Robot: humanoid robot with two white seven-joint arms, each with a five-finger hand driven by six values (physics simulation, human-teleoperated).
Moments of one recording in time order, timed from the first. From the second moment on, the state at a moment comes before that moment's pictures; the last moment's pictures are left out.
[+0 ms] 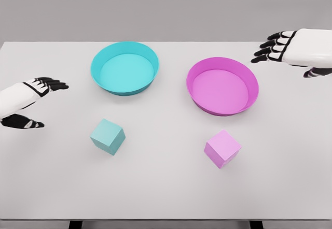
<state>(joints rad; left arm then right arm) -0.07 0.98 -0.19 -1.55 -0.25 -0.61 -0.24 -0.86 -1.15 0.68 -1.68 0.27 -0.61 0.61</state>
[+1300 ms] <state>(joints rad) -0.64 0.96 -0.61 -1.74 -0.20 -0.61 -0.61 -1.17 -0.93 1.38 -1.76 0.27 -0.61 0.61</state>
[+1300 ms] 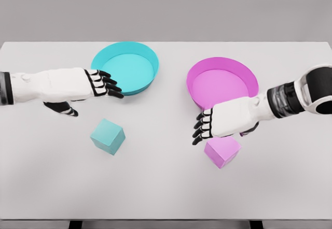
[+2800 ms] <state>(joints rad) -0.71 1.01 -0.93 -1.76 -0.09 -0.44 -0.61 -1.19 -0.90 1.48 -1.76 0.39 -0.61 0.61</state>
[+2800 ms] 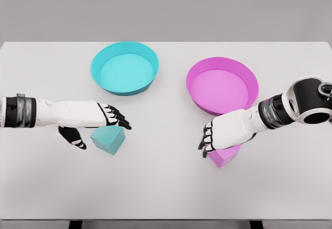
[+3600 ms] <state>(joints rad) -0.68 0.96 -0.93 -1.75 -0.13 -0.34 -0.61 -1.21 -0.90 1.34 -1.69 0.24 -0.61 0.61</state>
